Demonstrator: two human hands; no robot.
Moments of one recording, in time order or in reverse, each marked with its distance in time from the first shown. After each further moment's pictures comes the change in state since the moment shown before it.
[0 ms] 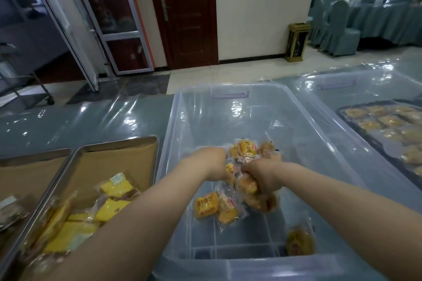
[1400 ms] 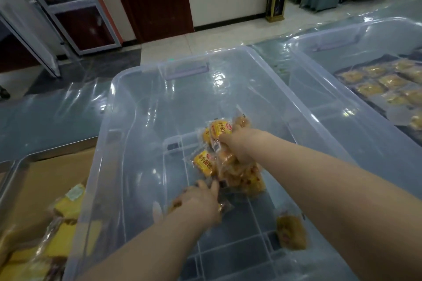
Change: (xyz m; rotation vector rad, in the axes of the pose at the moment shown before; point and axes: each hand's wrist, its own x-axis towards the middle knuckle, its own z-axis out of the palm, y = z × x) left_hand 0.088 0.003 0.132 0.197 -0.347 -0.148; right_hand 0.068 0.032 -0.026 -0.151 -0.044 0.194
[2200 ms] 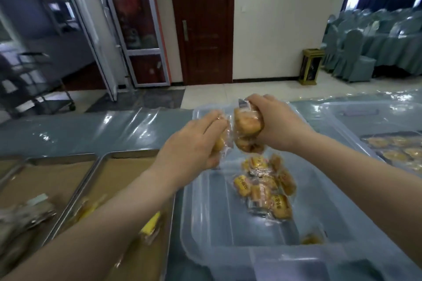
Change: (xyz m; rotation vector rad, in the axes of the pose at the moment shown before) left_hand -0.227 -0.125 -0.087 -0.128 1.246 0.321; right_hand -0.150 -0.056 -0.120 0.507 0.866 -0.176
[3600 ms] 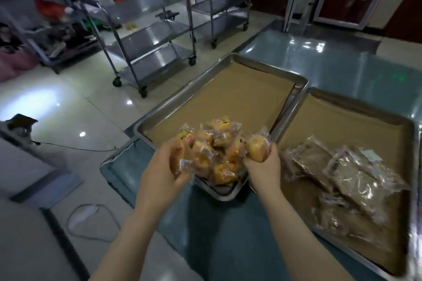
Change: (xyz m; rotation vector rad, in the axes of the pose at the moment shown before) left_hand -0.723 -0.460 -0.195 -0.094 0.270 -1.290; right_hand 0.010 -0.718 0.589 1.049 -0.344 0.314
